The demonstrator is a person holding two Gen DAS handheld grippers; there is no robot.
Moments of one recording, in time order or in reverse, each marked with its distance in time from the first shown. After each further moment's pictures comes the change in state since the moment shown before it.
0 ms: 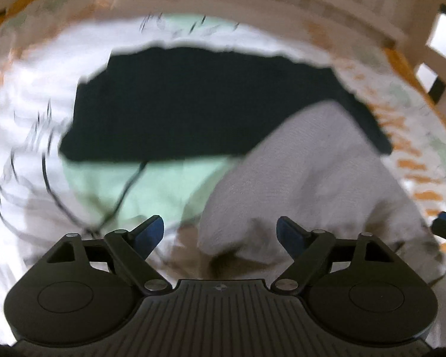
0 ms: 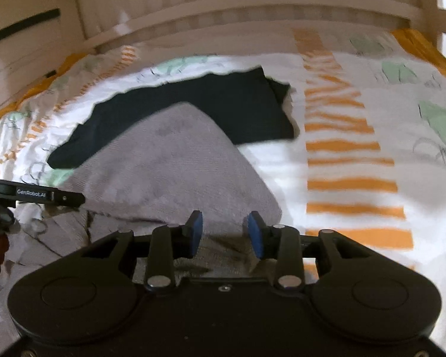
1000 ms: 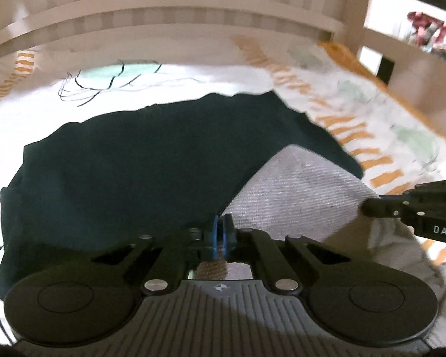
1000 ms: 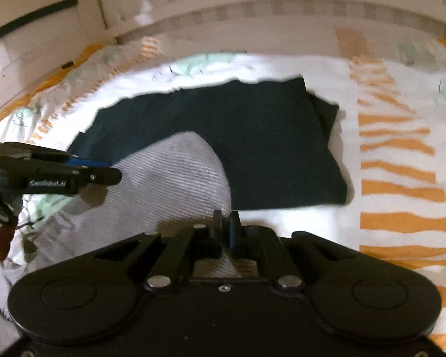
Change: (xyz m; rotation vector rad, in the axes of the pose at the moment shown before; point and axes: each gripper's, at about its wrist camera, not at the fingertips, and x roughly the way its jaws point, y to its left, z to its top) left arm 0.035 -0.023 0.053 0.246 -0.081 -0.175; right arm 0.081 0.001 0.053 -0.073 0.012 0.111
